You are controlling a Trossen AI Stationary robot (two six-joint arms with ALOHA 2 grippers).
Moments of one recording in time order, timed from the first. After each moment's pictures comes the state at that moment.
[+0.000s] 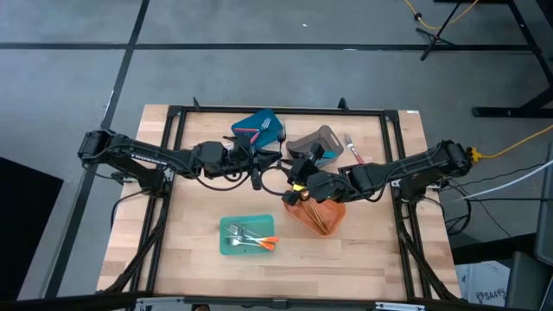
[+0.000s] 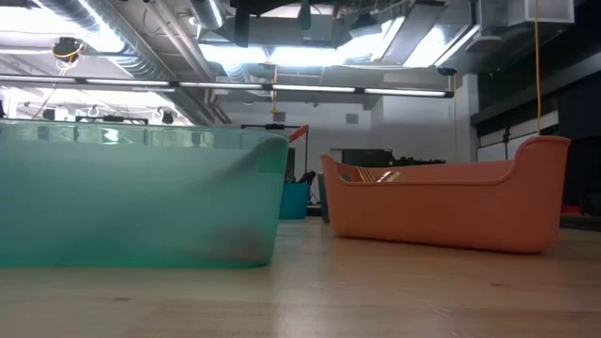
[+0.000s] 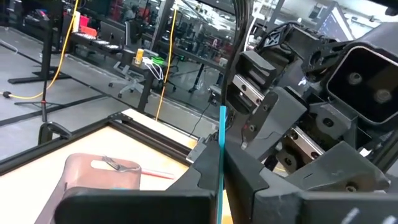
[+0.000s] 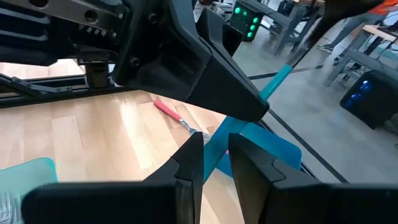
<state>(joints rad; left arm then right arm) -0.06 1.34 0.86 0.51 -0.32 -0.38 0.27 1.59 1.40 -0.28 0.77 0.15</state>
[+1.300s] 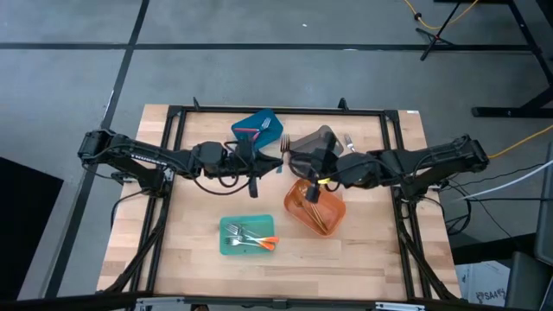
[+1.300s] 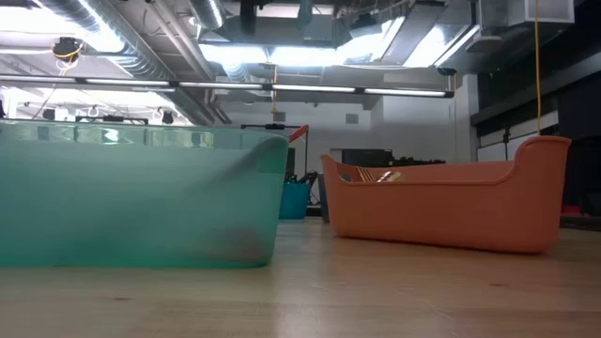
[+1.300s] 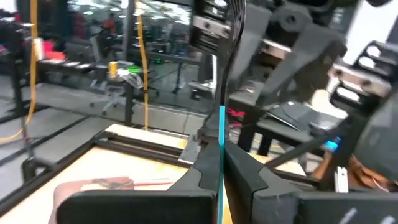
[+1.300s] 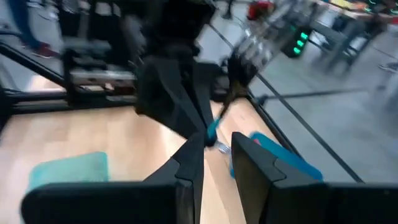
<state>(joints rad) -0.06 1.34 0.86 0.52 -0.21 -0.18 0.26 1.40 1.40 -0.37 0.54 0.08</state>
